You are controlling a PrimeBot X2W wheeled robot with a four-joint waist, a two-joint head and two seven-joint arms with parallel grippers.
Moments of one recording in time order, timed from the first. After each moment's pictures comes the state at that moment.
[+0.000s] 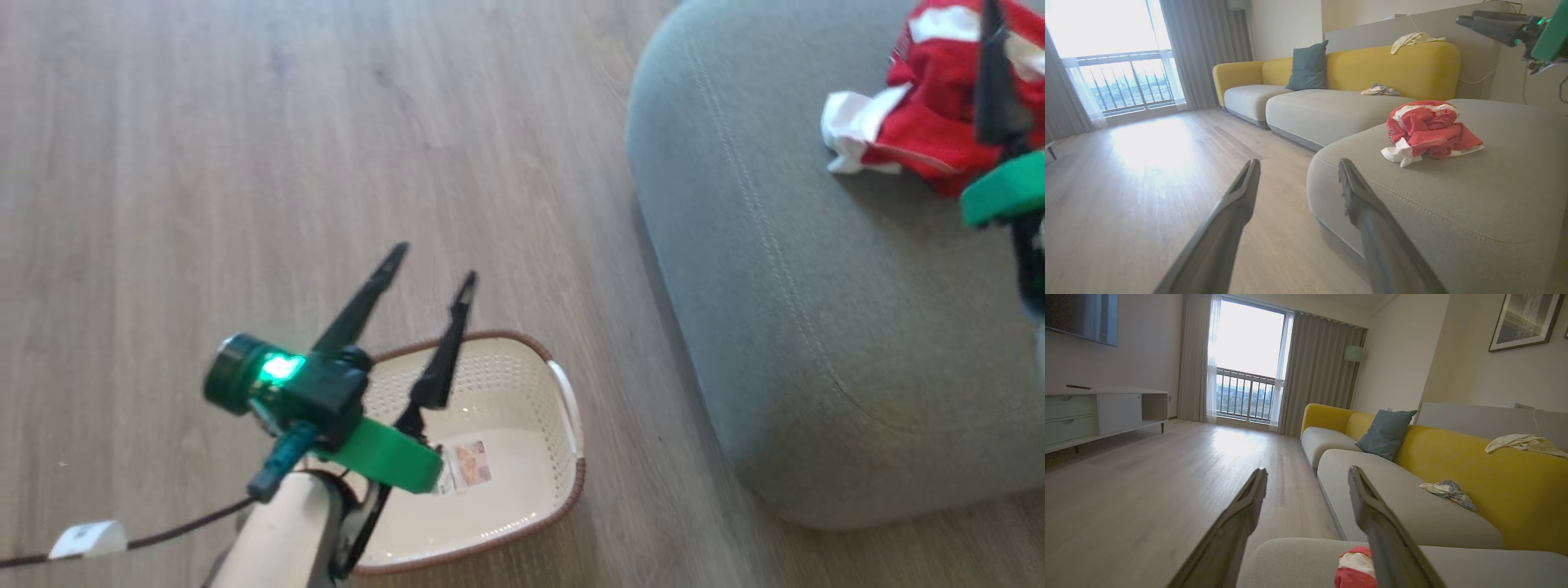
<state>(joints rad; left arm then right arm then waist) -0.19 0.08 -0.34 0.01 -0.08 -0.04 -0.26 -0.66 -0.38 0.04 0.44 0.24 0.13 -0.25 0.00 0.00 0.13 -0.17</state>
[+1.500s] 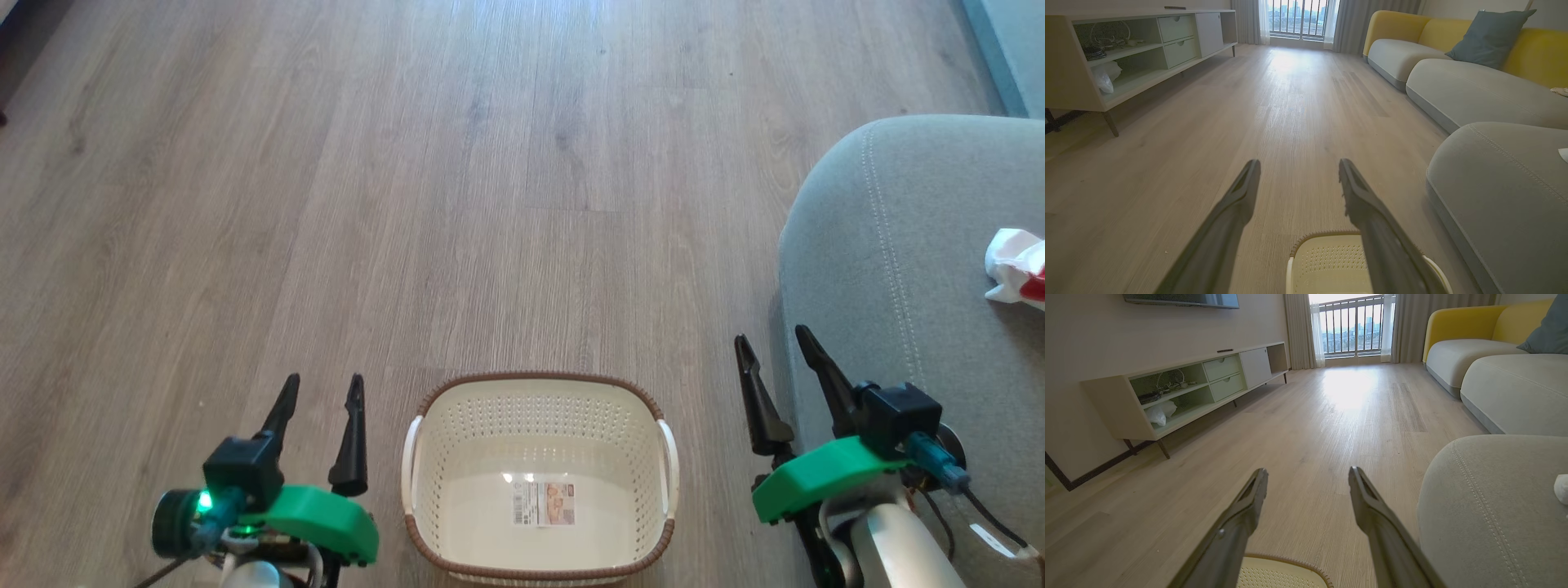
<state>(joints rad) -0.01 0.05 -0.15 0.20 -0.20 0.08 -0.26 -0.09 -0.06 0.09 0.29 0.21 0.13 -0.26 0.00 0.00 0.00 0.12</state>
